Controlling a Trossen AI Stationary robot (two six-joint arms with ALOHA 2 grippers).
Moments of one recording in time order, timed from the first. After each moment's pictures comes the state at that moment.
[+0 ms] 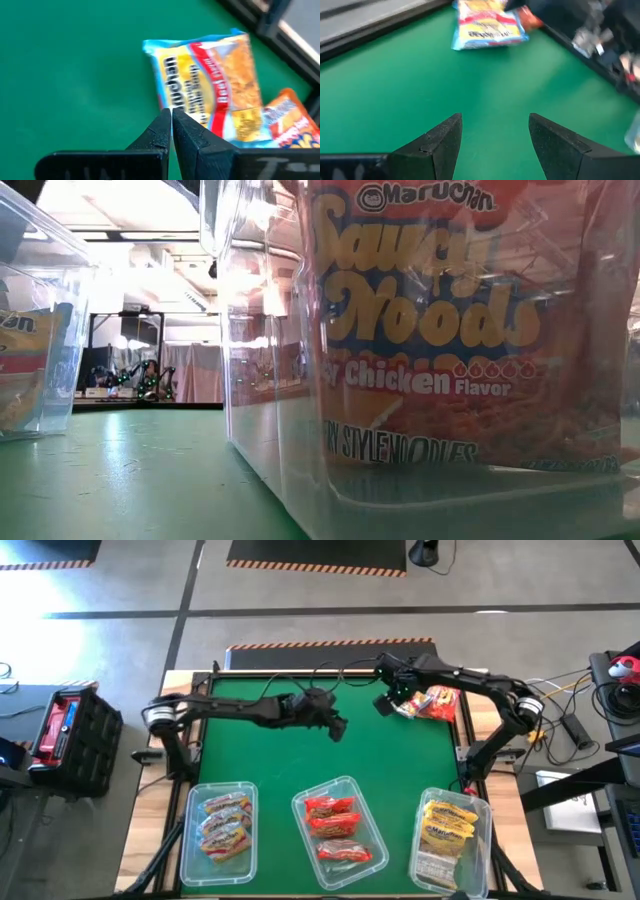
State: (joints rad) left arm 0.22 1.80 1.25 -0.06 -0.14 -0.50; right arm -0.63 1.59 1.23 -0.99 0.18 0.30
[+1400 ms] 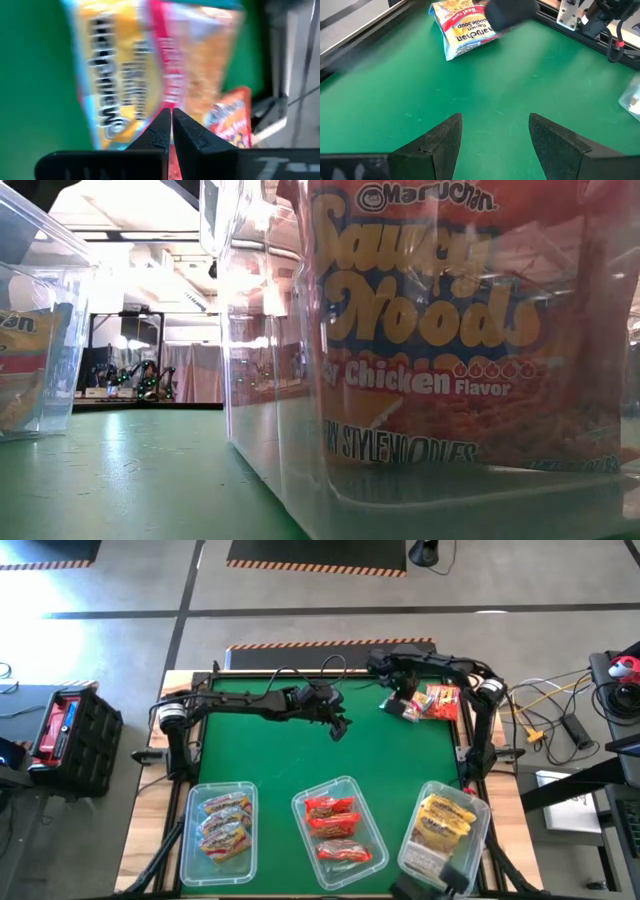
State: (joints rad) left arm 0.28 1.88 1.31 -0.04 0.05 -0.25; right arm -0.73 1.92 1.44 -1.31 0.31 -0.11
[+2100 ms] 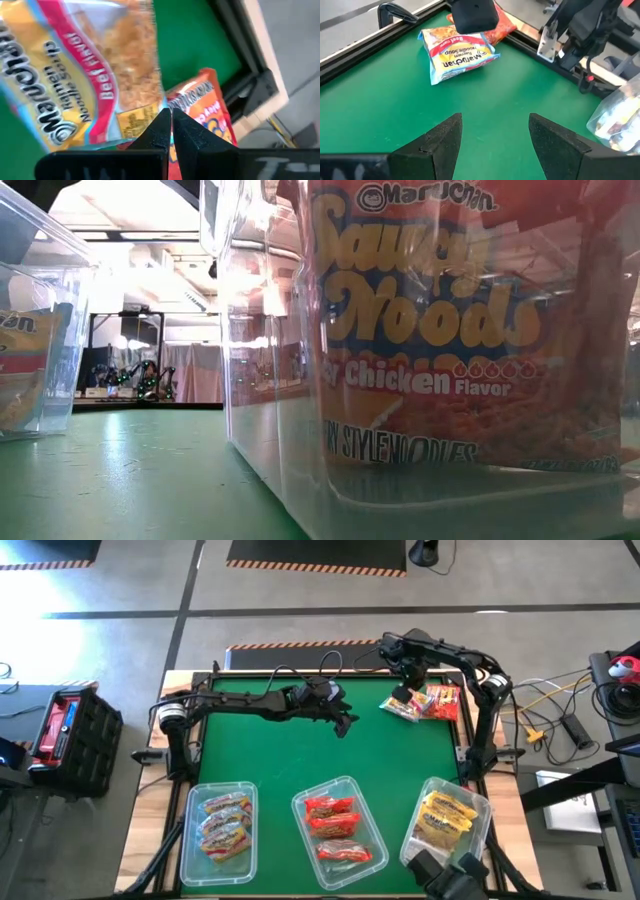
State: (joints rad) left arm 0.28 1.88 1.31 0.08 0.07 -0.34; right arm -0.89 1.91 1.49 -1.34 0.33 -0.07
